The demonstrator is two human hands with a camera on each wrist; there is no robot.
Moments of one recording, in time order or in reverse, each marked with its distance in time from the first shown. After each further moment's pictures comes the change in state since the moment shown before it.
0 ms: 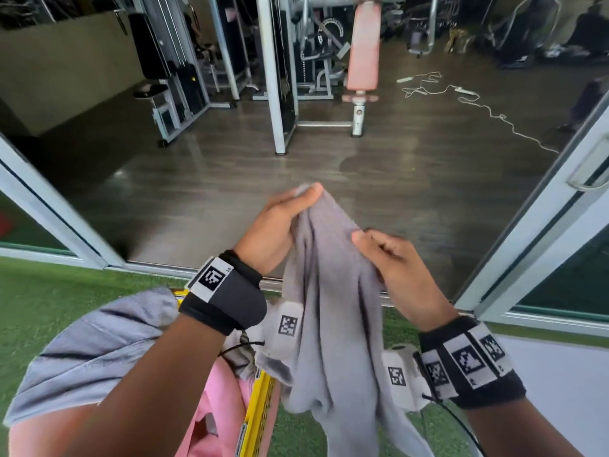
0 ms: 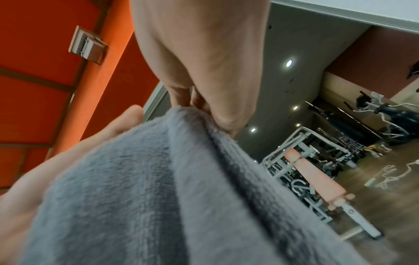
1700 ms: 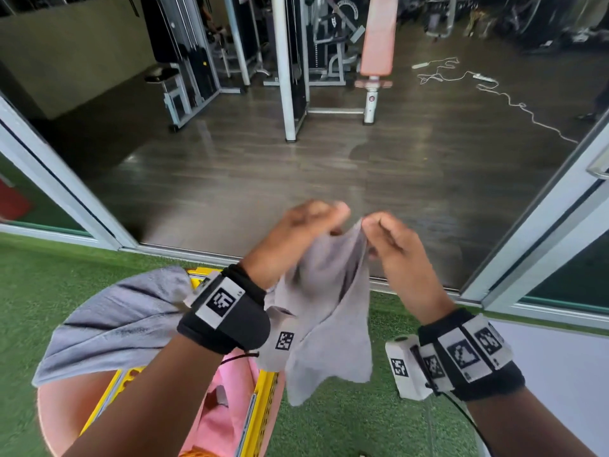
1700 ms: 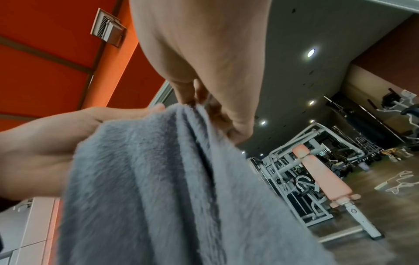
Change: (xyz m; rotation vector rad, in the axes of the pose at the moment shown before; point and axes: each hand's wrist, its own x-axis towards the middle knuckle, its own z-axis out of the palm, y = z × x) left_hand -0.043 -0.024 -0.008 0.447 0.026 0.084; right_hand -0.013 0.017 0.015 -0.240 0.068 -0.119
